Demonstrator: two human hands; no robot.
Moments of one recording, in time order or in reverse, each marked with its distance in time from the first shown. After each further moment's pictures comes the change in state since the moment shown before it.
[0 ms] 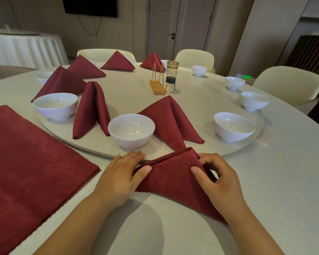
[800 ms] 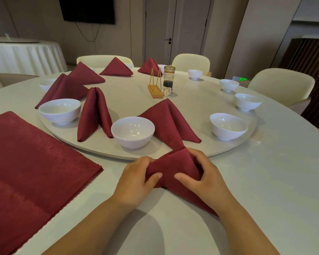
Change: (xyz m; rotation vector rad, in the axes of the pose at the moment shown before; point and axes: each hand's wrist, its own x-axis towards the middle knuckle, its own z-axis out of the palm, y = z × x) left_hand -0.009 0.029 0.014 -0.289 0.166 0.085; right_hand -0.002 -0.013 0.004 -0.067 -0.191 0.070
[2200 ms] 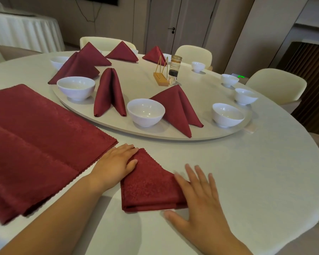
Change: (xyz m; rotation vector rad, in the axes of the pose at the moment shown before) left_hand -0.044 -0.054 -0.046 0.478 -0.319 -0.039; right_hand -0.105 -0.037 0.040 -0.927 -0.223 -0.018
